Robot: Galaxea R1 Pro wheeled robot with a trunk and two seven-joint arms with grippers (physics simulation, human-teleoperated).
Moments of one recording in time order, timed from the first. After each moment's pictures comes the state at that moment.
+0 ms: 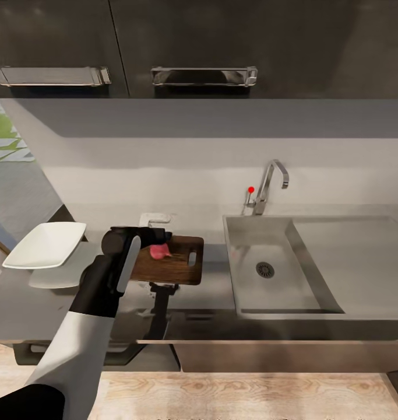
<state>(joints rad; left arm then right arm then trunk) -0.86 -0.11 -0.11 -1.34 0.07 1.01 0.07 0.29 0.00 0.03 -0.60 -0.16 -0.48 -0.06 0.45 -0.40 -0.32</state>
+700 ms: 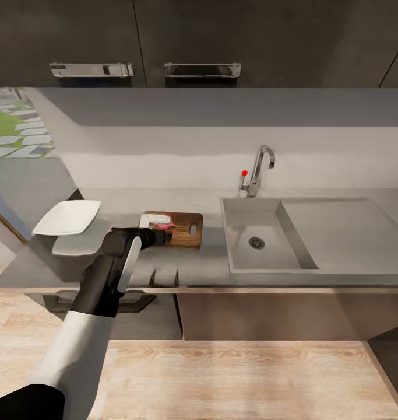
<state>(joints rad) -0.86 -0.11 -0.11 -1.32 0.07 1.01 0.07 0.29 0.00 0.03 -0.60 -0.16 -0.48 -0.06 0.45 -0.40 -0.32</state>
